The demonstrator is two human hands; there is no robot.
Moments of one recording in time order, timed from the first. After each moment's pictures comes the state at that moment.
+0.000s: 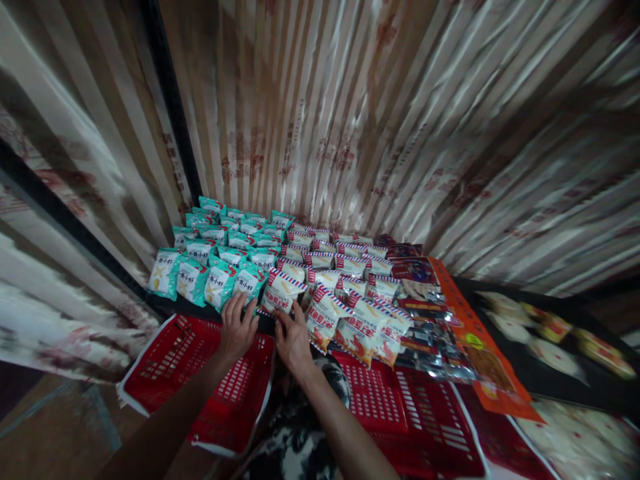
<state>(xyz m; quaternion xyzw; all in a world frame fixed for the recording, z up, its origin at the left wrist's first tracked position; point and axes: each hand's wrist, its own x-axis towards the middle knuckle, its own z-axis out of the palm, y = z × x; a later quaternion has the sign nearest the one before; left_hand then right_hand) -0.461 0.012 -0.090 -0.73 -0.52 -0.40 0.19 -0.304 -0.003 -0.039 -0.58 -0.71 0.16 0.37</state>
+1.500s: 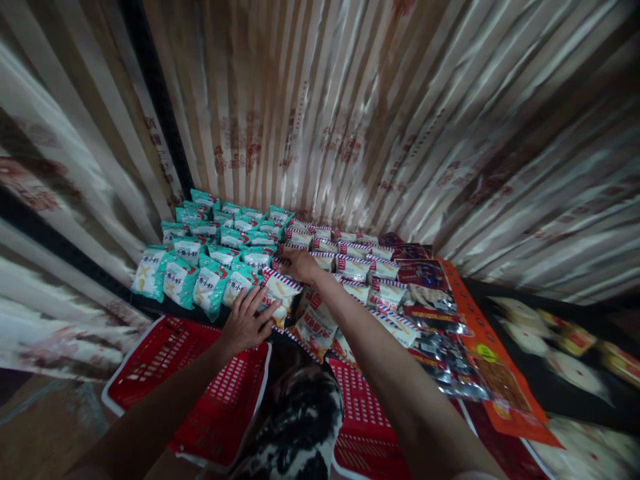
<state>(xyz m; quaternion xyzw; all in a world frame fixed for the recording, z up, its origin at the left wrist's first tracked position) -0.438 0.039 -0.067 -0.82 -0.43 -0.34 0.16 -0.276 0.159 0.057 -0.53 -0.84 0.13 0.02</state>
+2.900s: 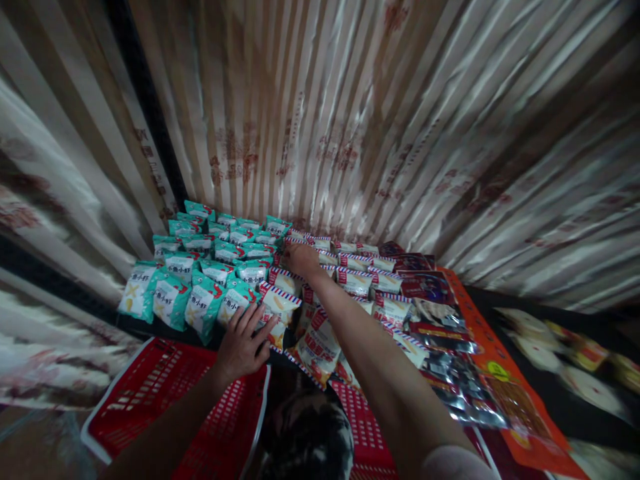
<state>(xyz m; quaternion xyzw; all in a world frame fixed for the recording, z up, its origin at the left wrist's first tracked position) -0.434 0.039 -0.062 -0.82 -0.46 -0.33 0.12 -0.283 0.205 0.066 -0.61 -0.79 0.02 -0.02</state>
